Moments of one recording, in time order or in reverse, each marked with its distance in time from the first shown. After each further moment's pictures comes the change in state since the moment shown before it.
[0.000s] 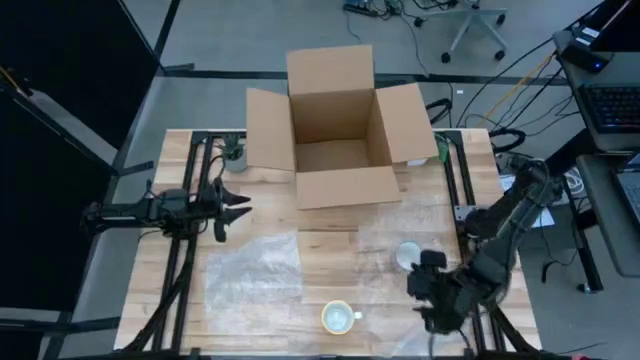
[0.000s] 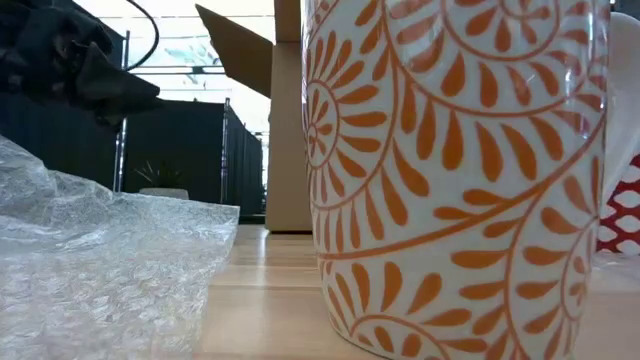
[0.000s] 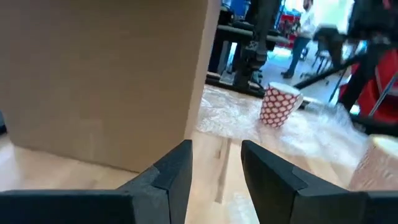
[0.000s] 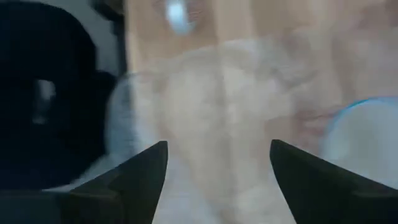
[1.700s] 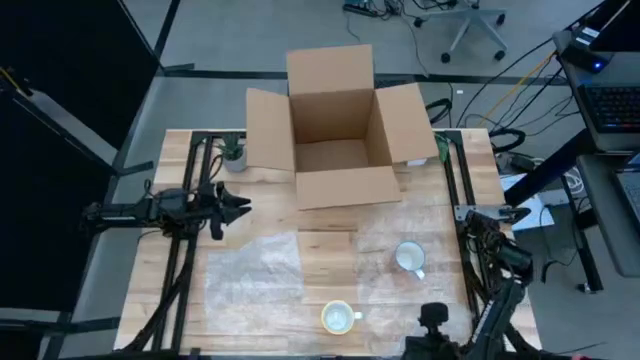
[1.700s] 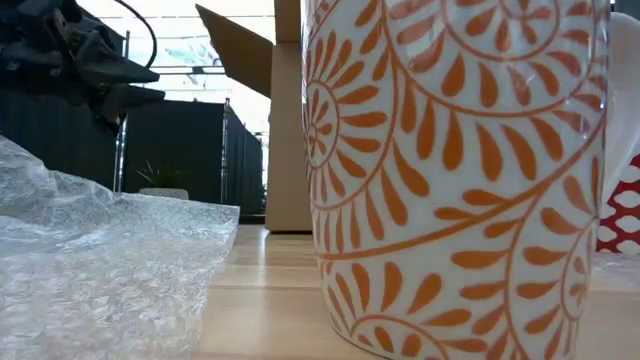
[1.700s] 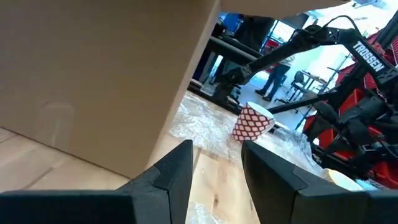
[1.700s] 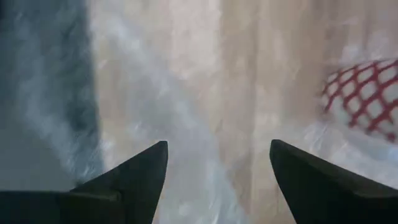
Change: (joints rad) left arm 0.000 0.000 0.000 0.044 0.045 -0.188; right arm 0.181 0.676 0.423 -0.388 0.066 0.067
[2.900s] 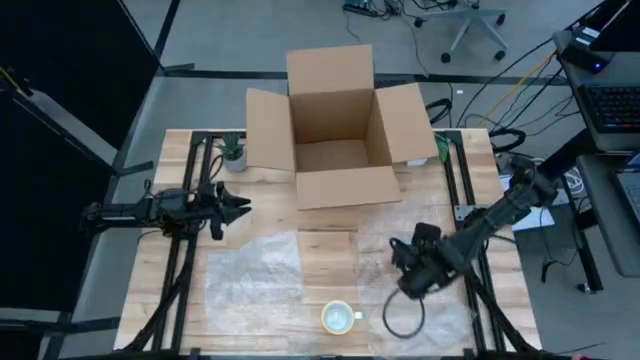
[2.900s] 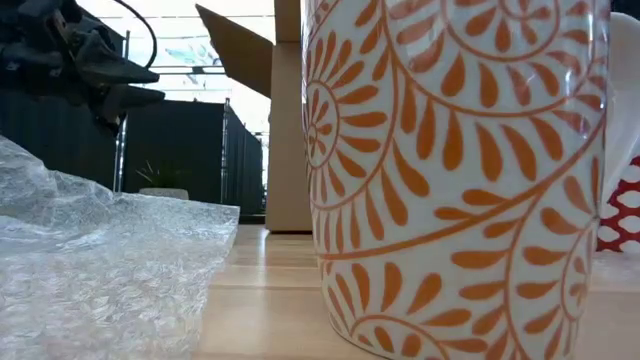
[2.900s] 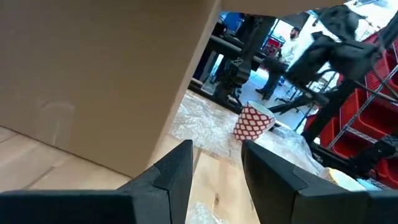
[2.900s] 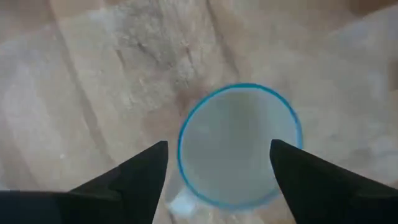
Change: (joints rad) left arm 0.000 0.000 0.001 -0.024 -0.001 0.002; right arm -0.489 -0.690 -0.639 0.255 -0.069 -0.207
